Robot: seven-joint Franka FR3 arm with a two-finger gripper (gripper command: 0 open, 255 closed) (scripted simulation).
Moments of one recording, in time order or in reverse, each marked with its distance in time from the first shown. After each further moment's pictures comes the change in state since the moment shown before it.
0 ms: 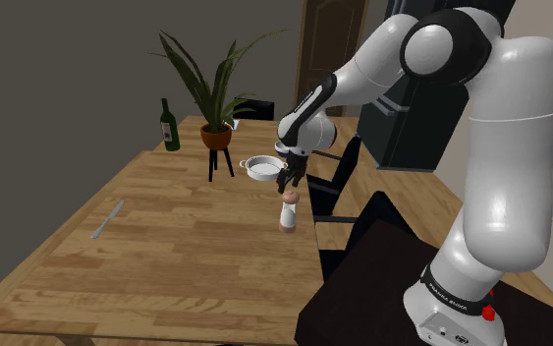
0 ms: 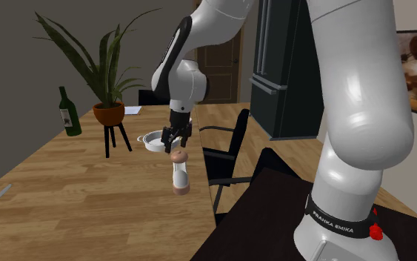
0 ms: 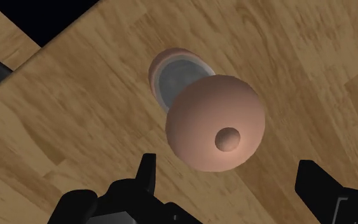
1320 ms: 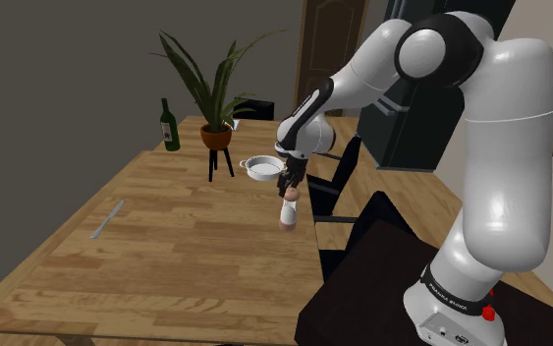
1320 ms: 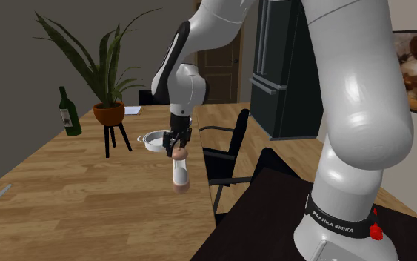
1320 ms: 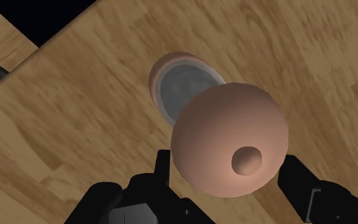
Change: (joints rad) arm -0.008 0.029 0.012 0.003 0.023 0.024 -0.020
